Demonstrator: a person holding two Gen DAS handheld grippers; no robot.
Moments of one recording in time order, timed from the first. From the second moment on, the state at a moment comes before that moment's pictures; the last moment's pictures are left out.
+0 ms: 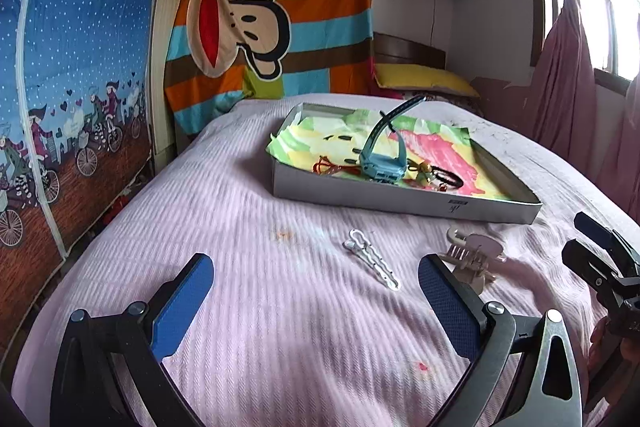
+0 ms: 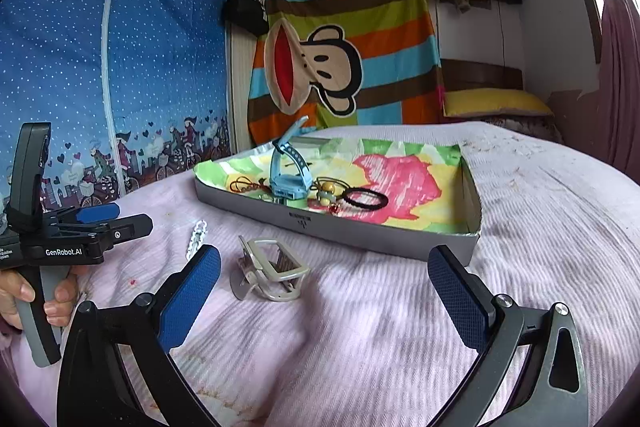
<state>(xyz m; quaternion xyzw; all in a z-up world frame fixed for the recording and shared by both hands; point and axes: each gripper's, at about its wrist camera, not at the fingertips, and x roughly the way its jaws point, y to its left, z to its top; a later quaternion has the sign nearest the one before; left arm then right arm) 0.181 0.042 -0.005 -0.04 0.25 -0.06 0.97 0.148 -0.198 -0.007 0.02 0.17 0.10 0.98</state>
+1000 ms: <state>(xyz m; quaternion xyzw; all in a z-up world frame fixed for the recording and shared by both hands) 0.227 0.030 -0.018 -0.05 0.32 -0.16 0.93 0.218 -0.183 -0.042 0.03 0.31 0.17 0.94</state>
